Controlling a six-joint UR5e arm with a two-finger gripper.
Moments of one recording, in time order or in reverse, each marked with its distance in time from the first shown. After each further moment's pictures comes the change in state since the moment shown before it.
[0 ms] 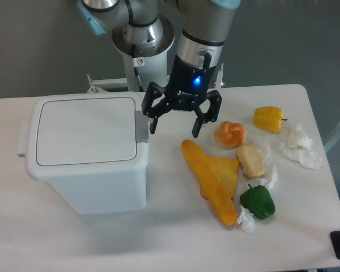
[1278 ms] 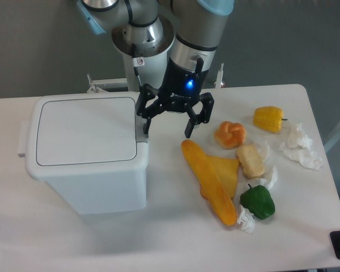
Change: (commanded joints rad) arm -0.014 0.009 -0.035 -0.002 -0.002 0.006
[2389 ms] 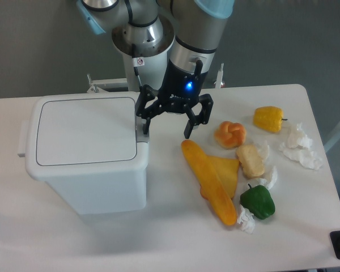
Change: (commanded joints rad) arm 0.002 -0.002 -0.006 0.002 0.000 0.003
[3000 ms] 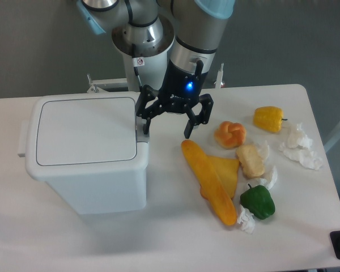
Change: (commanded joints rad) arm 0.002 0.002 -0.008 0.000 -0.002 -0.006
